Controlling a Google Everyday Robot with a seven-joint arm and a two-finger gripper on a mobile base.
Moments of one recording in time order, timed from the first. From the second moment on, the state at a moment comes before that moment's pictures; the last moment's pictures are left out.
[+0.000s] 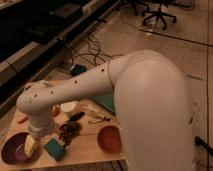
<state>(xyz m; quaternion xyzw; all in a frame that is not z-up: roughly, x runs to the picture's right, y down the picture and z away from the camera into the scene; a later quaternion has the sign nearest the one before) -0.282 0.234 0.628 -0.44 0.07 0.31 0.84</state>
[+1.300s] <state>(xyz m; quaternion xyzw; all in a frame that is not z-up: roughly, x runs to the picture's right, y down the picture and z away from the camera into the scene) -0.281 0.280 0.677 -0.40 0.02 0.33 0.85</state>
